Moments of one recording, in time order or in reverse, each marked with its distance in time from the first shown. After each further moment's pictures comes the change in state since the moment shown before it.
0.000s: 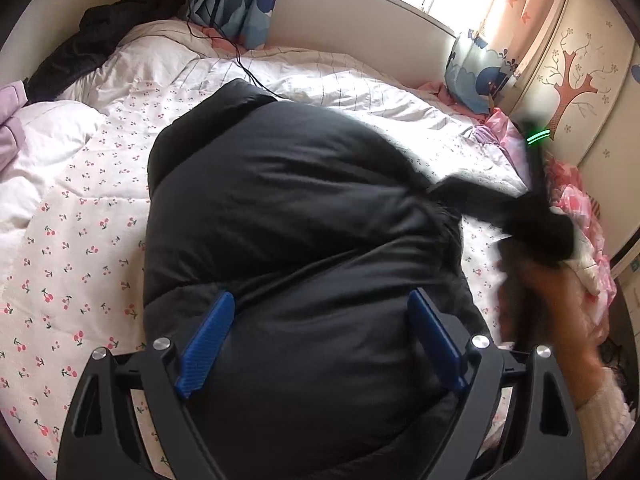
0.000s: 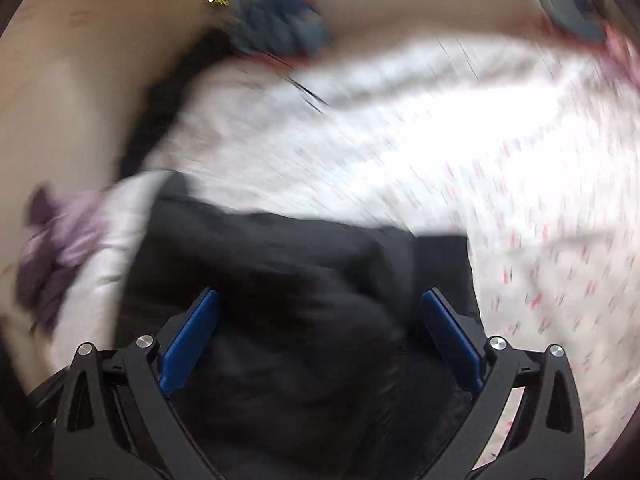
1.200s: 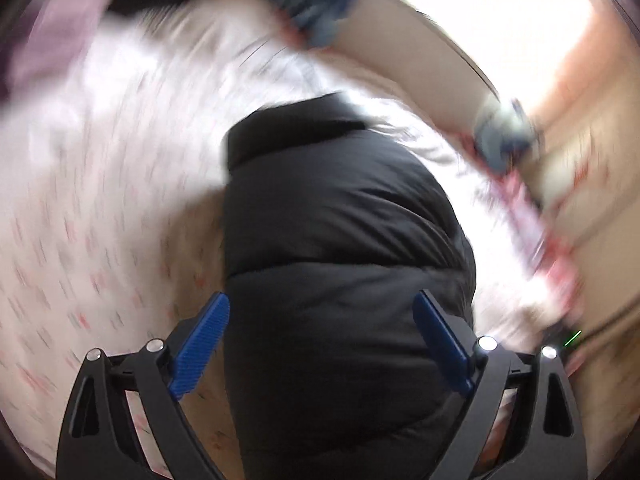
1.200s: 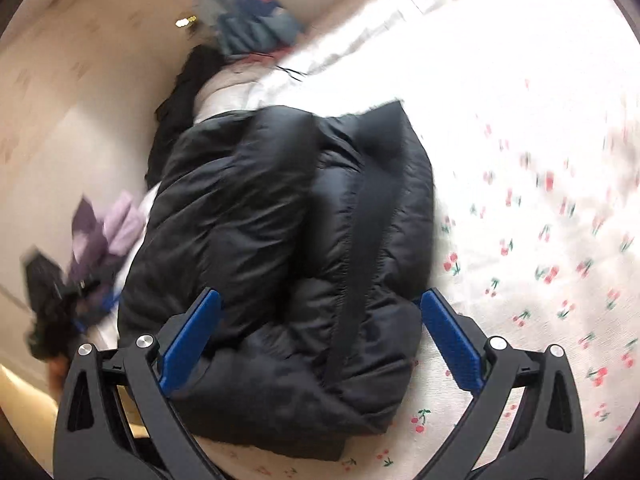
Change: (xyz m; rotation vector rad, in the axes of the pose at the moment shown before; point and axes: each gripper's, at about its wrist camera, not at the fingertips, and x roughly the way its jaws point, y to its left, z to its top) left arm -0.029 0.101 -0.013 -0.399 -0.005 -0.103; right arm -0.075 -0.021 -0.106 0.187 -0.027 0.229
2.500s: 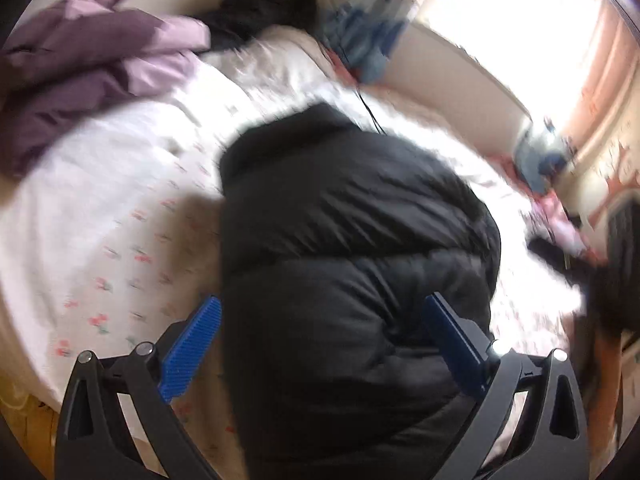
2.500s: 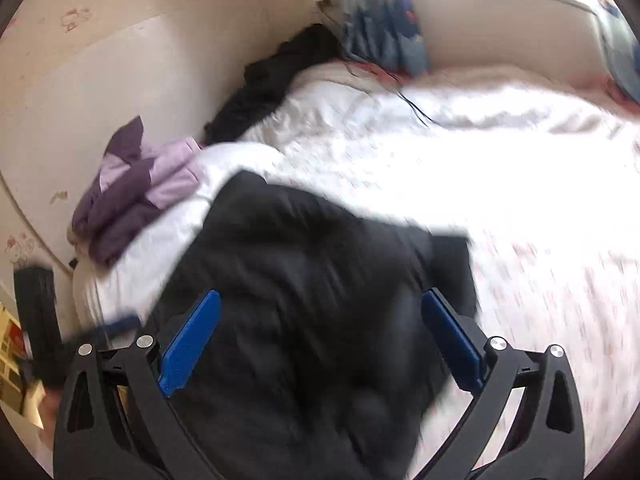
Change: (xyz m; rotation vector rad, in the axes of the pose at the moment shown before) left arm -0.074 0.016 -0.048 0.128 -0.139 0.215; right arm 0.081 0.228 0.039 -0.553 -0.073 -0.022
